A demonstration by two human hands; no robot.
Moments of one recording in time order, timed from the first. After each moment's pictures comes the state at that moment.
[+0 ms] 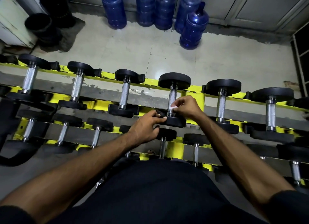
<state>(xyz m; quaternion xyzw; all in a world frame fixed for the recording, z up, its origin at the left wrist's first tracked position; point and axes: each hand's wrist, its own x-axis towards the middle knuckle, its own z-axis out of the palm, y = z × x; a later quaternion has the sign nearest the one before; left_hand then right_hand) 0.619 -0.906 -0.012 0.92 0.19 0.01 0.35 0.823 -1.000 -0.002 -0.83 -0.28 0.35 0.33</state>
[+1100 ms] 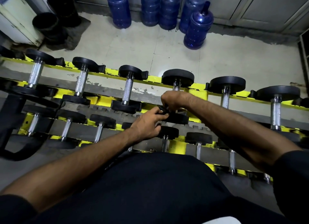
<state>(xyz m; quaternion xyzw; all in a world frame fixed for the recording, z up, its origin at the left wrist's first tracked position) 0.616 -0.906 -0.018 0.93 0.17 -0.01 0.31 0.800 -0.930 0.027 -0.69 -0.65 0.25 -0.20</state>
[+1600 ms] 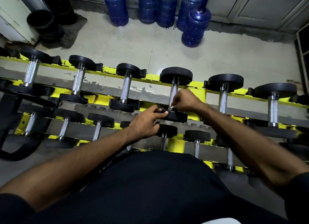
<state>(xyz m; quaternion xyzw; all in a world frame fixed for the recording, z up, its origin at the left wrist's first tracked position) 0.615 -0.907 -0.017 0.93 0.18 0.00 0.32 0.827 -0.982 0.007 -0.82 -0.49 0.29 0.07</state>
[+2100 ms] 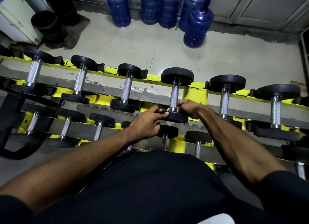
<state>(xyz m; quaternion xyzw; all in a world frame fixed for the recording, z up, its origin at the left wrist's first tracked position) 0.615 -0.906 -0.016 0.93 0.18 -0.01 0.31 0.833 -0.996 -0.033 -0.78 -0.16 0.55 0.25</state>
